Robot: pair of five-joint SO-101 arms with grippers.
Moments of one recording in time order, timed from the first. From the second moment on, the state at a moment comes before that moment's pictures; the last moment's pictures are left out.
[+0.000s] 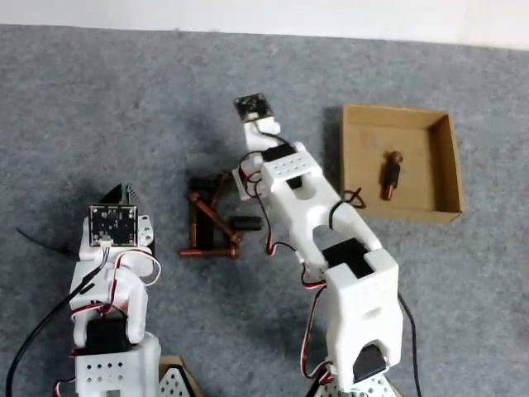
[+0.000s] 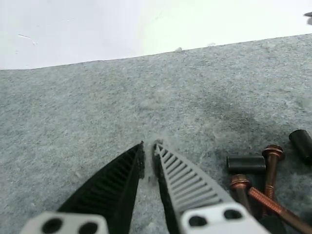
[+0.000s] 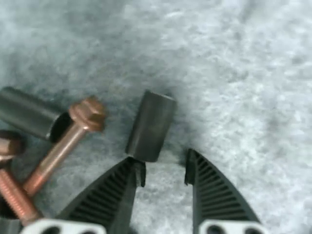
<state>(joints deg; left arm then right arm) -11.6 -102.6 96.0 31.5 -4.4 -27.4 27.6 -0.7 48.4 -1.3</state>
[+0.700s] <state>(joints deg) -11.6 -102.6 96.0 31.5 -4.4 -31.3 26.3 -1.4 54.5 2.2</state>
